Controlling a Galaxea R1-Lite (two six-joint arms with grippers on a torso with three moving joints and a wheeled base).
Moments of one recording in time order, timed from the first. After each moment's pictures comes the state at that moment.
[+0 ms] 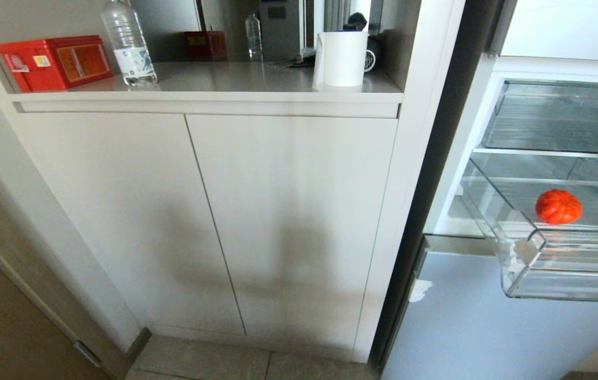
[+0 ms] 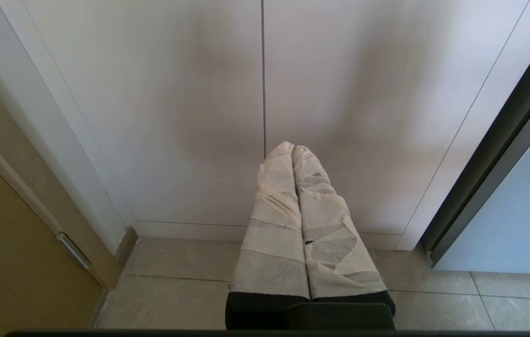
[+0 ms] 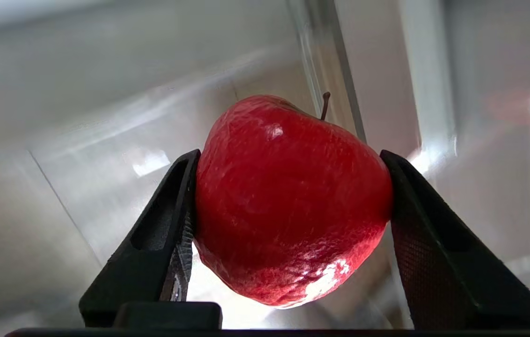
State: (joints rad) left arm 0.00 0.00 0.00 0.00 0.00 0.01; right arm -0.60 2.17 -1.96 0.65 -0.30 -0.29
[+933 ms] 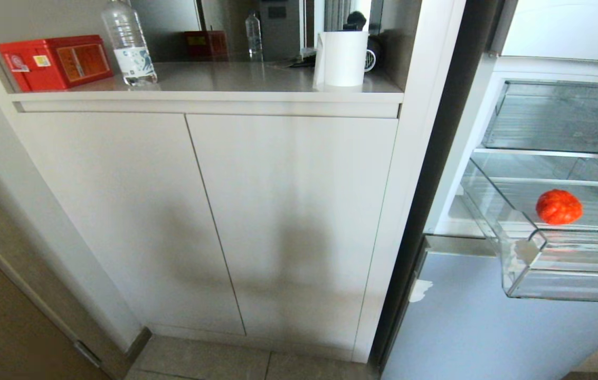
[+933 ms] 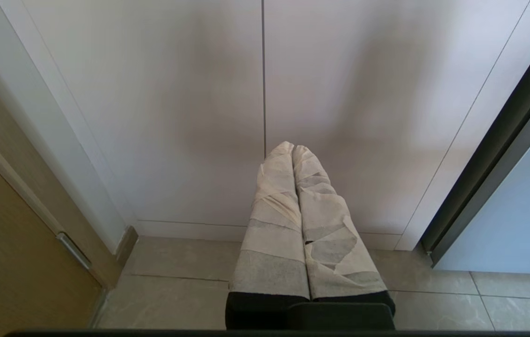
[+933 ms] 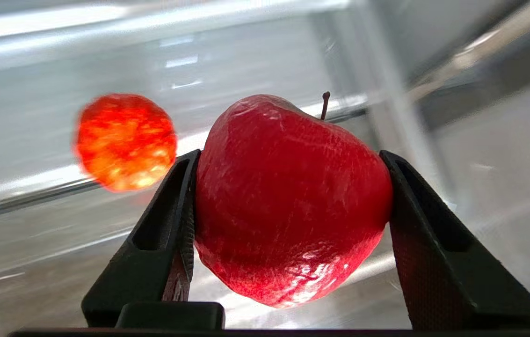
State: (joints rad) left arm 0.00 0.00 0.00 0.00 0.00 0.01; right arm -0.57 1.89 -1.91 0.56 0.02 -0.15
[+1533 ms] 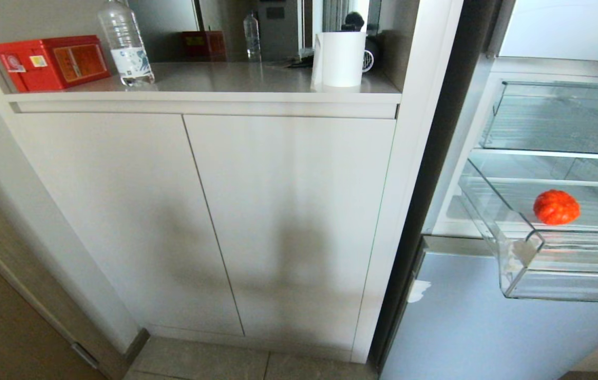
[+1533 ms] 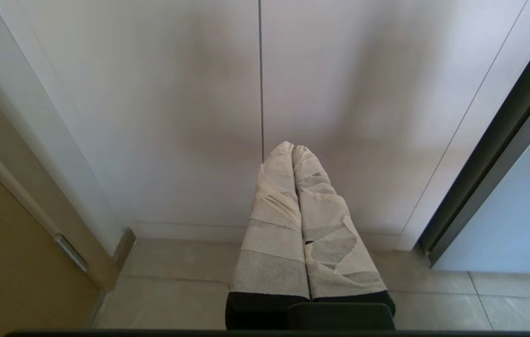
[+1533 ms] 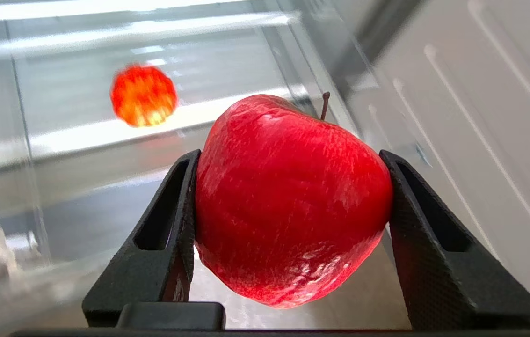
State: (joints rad) left arm 0.00 0.00 0.00 0.00 0.00 0.01; right arm -0.62 1.39 -1.59 0.56 0.02 -0.19
